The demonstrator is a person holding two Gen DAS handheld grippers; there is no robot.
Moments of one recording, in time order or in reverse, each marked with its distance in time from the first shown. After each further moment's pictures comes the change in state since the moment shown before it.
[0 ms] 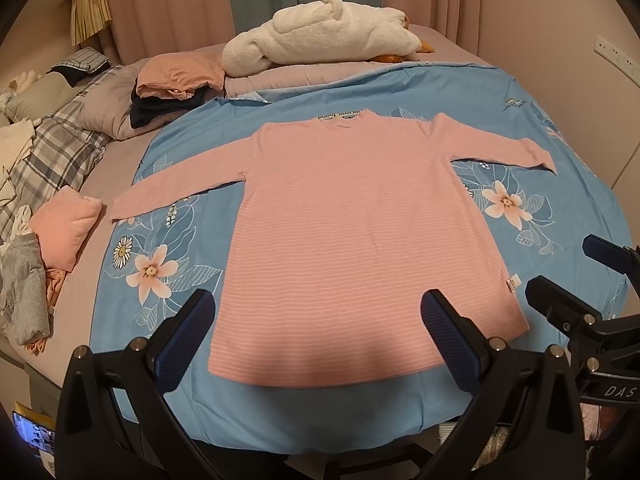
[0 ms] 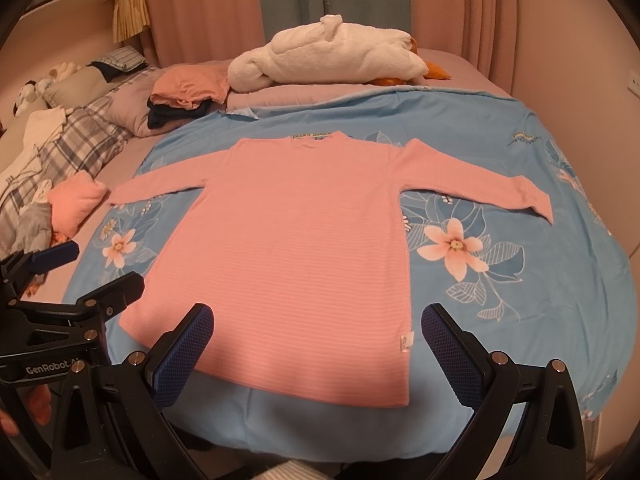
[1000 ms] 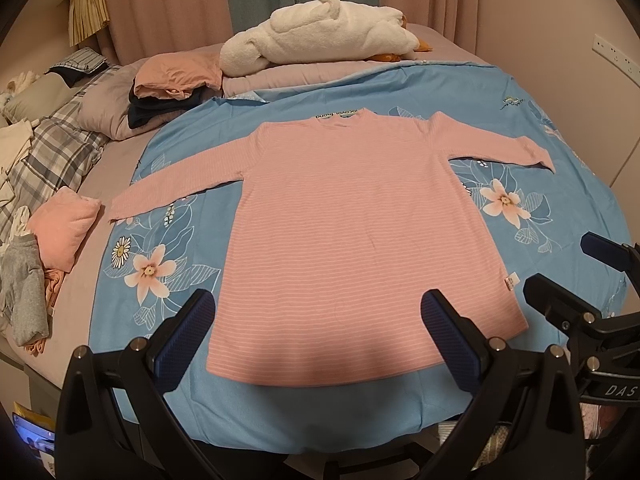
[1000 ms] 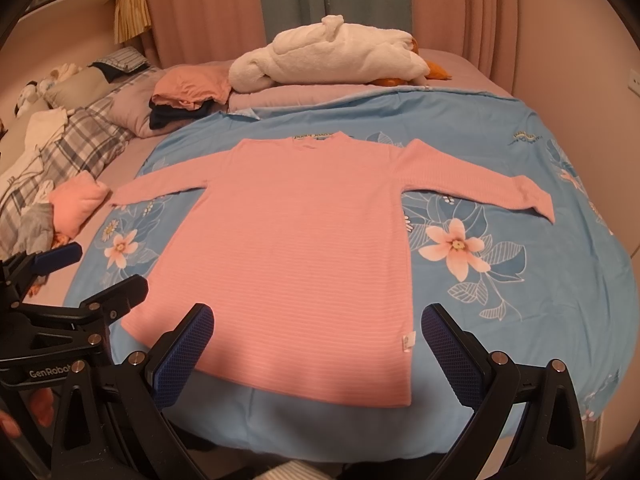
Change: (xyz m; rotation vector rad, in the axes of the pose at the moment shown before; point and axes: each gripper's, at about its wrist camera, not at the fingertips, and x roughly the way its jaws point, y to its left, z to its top) left arm 0.001 -0.003 0.000 0.000 0.002 -0.003; right arm 0.000 0.000 0.000 0.003 0.000 0.005
